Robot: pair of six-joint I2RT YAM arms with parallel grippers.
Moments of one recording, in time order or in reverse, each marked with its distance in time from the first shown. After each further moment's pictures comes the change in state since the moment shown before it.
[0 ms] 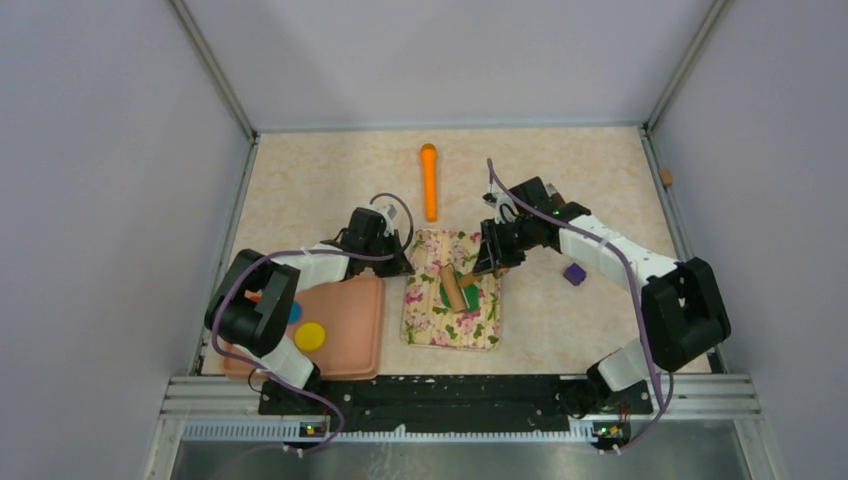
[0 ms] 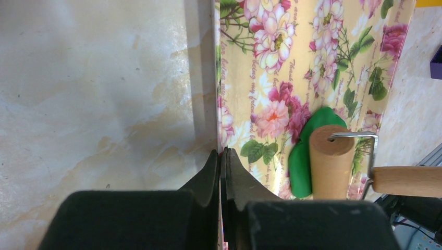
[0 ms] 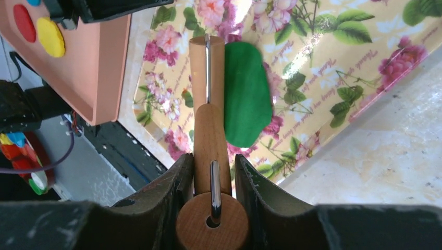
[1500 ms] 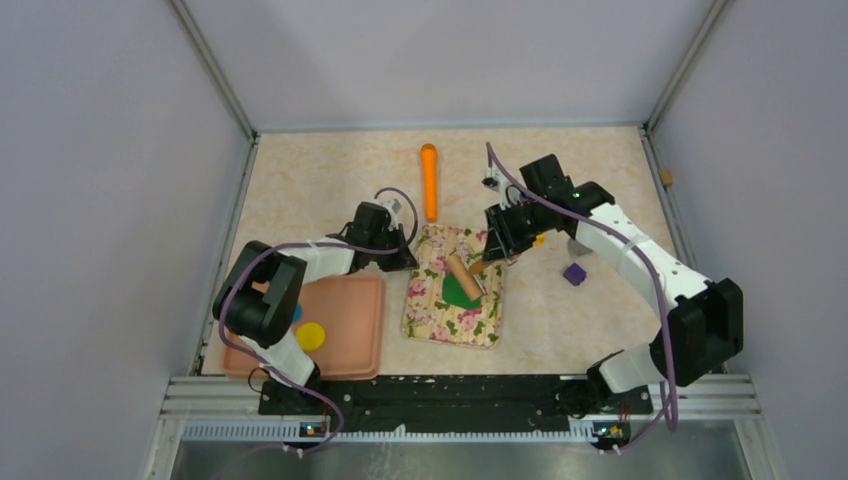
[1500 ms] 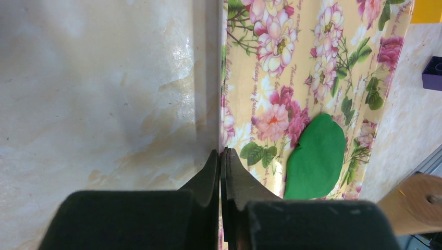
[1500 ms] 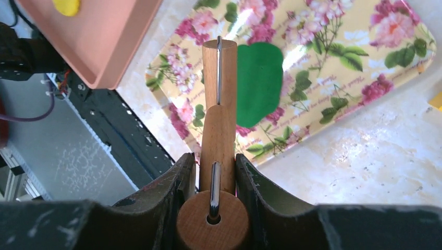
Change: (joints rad) left arm -0.001 0.062 0.063 0.011 0.000 -0.007; right arm -0.010 -0.064 0.203 -0.238 -0.032 -0.250
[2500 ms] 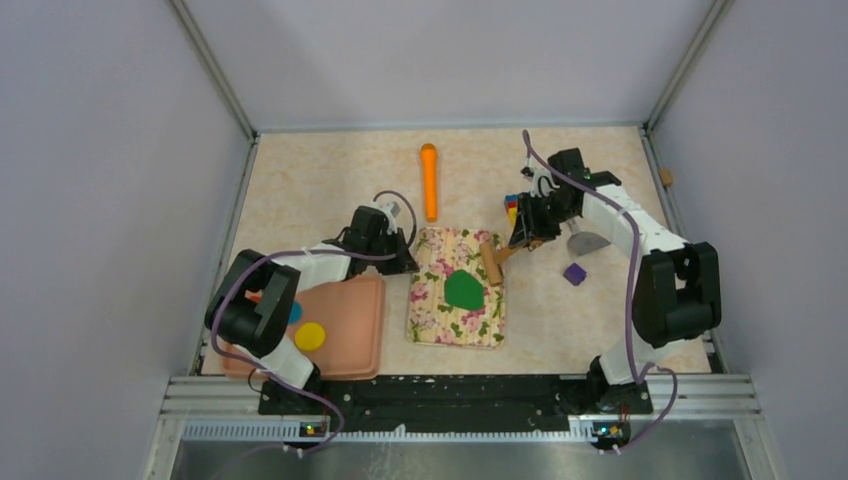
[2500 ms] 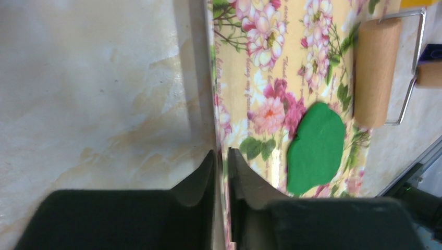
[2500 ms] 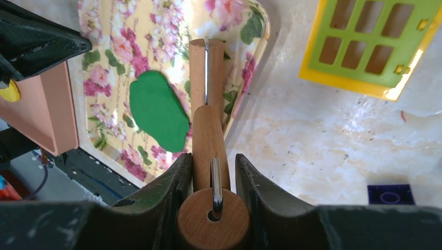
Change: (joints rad) left arm -0.009 -0.051 -0.047 0.008 -0.004 0.006; right arm -0.257 0.202 -0.024 0.030 0.096 0.079
